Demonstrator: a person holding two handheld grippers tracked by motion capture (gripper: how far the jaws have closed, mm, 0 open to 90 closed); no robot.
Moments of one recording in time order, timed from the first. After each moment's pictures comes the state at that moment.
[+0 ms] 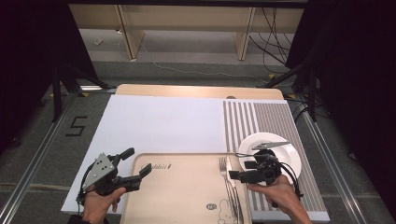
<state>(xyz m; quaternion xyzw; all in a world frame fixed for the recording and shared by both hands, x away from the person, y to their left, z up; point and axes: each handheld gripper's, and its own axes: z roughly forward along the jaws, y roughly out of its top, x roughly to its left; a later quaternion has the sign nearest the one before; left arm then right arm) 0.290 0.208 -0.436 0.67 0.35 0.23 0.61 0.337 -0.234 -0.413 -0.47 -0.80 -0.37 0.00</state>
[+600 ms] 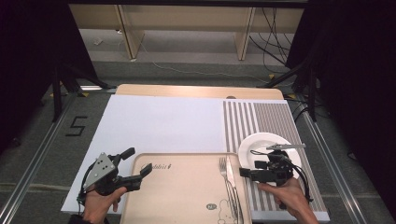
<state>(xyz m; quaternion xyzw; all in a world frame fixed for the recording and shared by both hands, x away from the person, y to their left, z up) 0.291 0.207 -0.436 0.67 0.35 0.23 0.61 0.333 -0.263 -0.416 -0.51 -0.76 -0.40 0.00</state>
